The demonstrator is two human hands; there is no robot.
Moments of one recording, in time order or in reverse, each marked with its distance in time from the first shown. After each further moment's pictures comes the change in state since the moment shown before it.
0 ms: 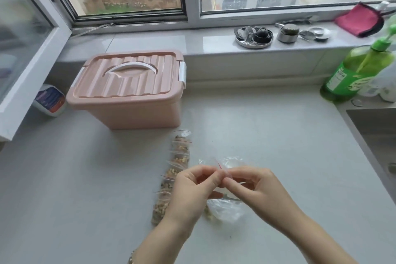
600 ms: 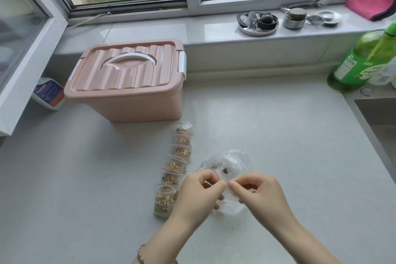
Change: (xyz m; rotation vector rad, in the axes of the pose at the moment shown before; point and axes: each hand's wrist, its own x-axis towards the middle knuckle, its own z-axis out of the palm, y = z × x) left_hand 0.009 -0.033 -0.006 0.433 -0.002 -0.072; right_hand -0.003 0.032 0.010 -0.099 0.217 0.168
